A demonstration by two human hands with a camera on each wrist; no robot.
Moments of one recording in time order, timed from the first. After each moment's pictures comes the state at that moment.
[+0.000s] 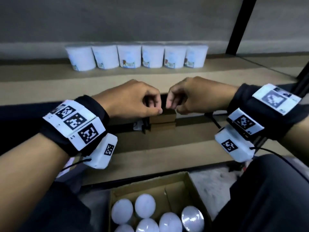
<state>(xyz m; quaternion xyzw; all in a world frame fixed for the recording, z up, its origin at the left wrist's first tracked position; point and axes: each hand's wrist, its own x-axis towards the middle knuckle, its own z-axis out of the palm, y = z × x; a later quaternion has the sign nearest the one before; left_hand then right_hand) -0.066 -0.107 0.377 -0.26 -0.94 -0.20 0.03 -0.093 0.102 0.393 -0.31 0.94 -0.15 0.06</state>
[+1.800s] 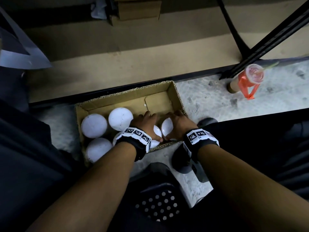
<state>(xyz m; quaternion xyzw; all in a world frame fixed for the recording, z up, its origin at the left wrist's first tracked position) -0.013 0.013 -0.073 -0.12 -0.93 -0.11 -0.32 -0.020 0.180 -0.059 -0.03 0.93 -0.08 0.36</state>
